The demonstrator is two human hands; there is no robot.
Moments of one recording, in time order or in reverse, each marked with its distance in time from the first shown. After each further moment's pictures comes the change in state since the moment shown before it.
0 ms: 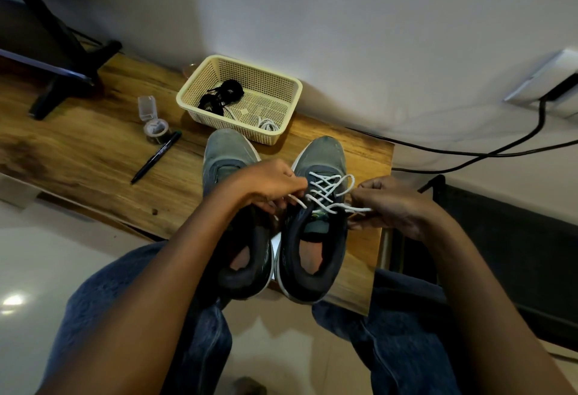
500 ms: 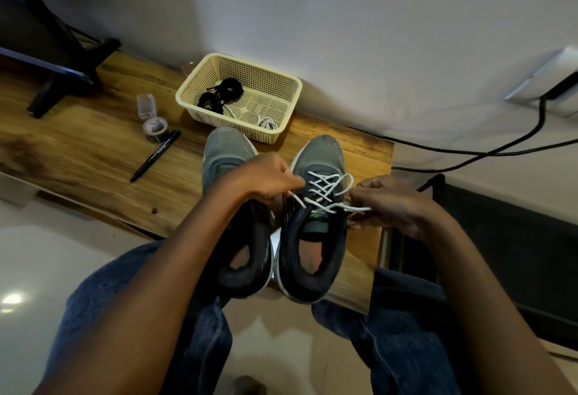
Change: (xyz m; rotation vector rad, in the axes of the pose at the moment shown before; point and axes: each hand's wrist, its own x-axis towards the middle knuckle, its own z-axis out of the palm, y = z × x) left_hand 0.003 -0.004 -0.004 0.090 0.055 0.062; right_hand 0.001 0.000 0.001 -0.002 0.005 0.009
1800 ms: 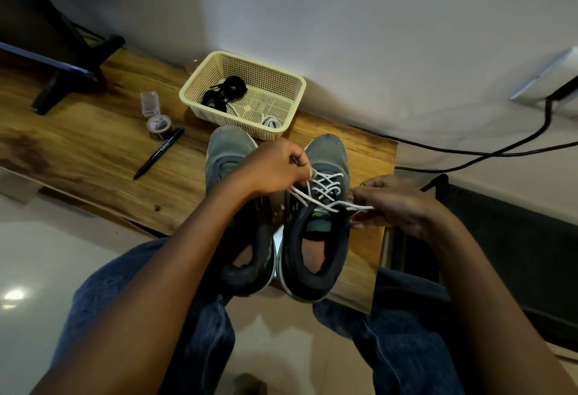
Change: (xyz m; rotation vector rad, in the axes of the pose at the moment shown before) left_hand -0.002 0.004 0.000 0.013 0.180 0.201; right_hand -0.004 -0.005 0.002 -0.021 -0.002 0.016
